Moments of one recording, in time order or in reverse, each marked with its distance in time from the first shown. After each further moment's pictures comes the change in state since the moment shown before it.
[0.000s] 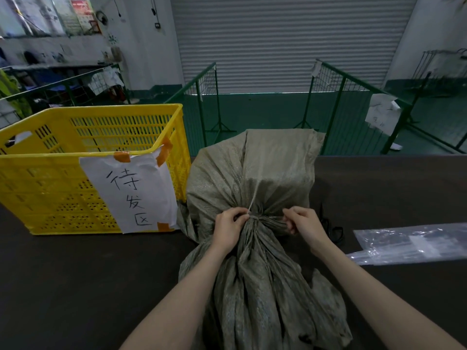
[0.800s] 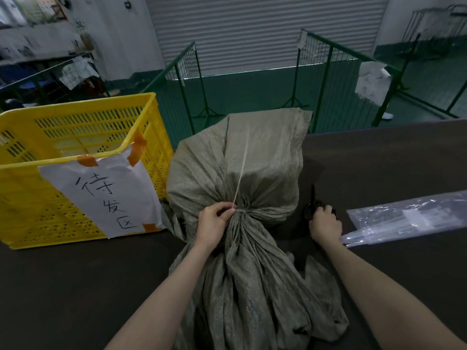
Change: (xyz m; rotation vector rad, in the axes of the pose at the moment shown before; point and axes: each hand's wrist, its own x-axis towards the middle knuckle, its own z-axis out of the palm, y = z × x) left_hand 0.011 -0.013 0.003 -0.076 -0.062 -0.119; right_hand 0.048 0.105 -0.059 -1.114 0.256 0.276
